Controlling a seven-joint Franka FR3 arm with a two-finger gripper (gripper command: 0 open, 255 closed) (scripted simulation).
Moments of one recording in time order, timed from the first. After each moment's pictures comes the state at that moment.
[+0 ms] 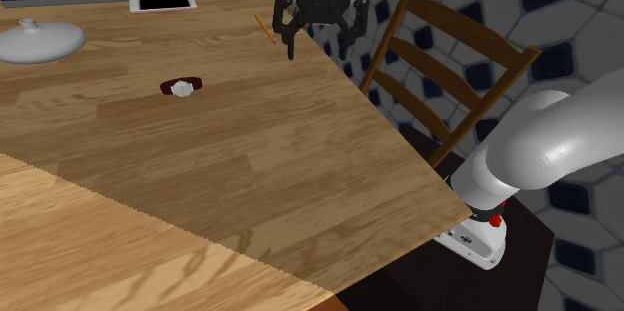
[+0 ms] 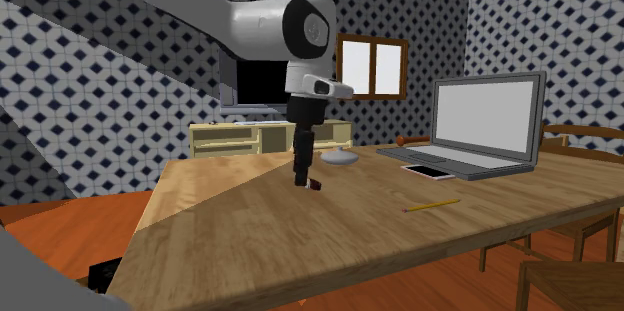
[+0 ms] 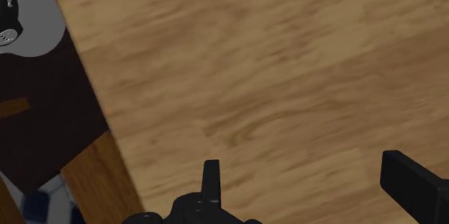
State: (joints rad) arm -0.04 -0.46 0.44 -2.16 0.28 1.69 0.95
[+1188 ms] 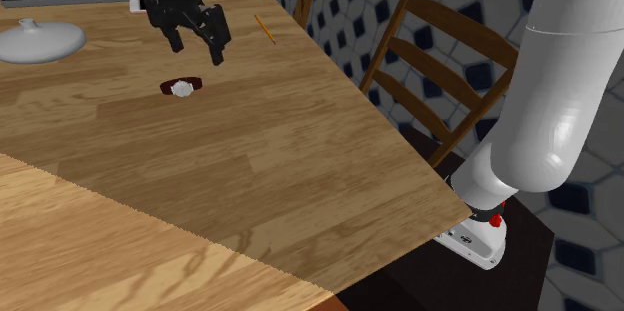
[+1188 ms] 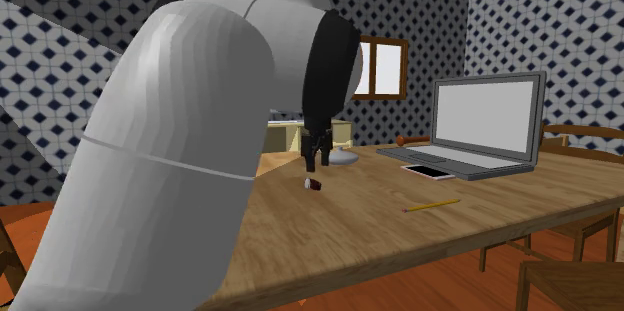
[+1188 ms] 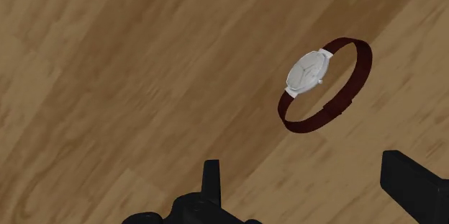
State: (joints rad) arm 0.06 0.38 0.67 -1.41 -0.26 1.67 1.94
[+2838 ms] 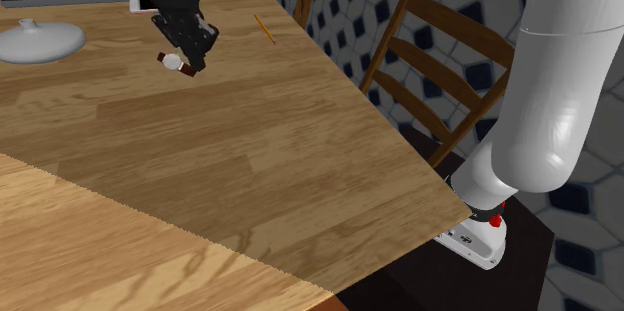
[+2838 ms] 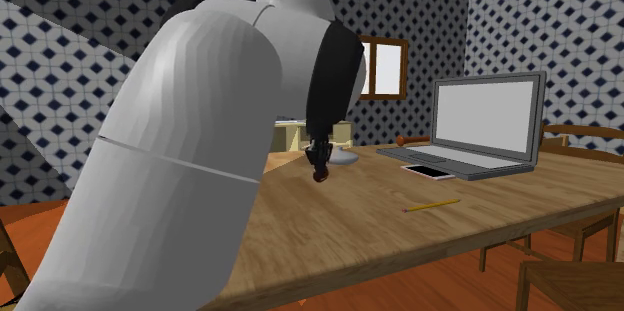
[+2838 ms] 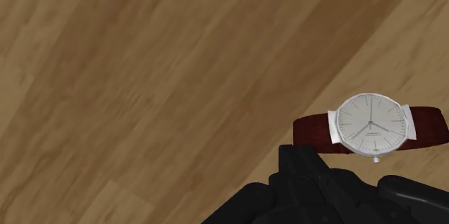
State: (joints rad) arm 0.07 0.42 0.66 -1.40 -0.28 1.69 1.96
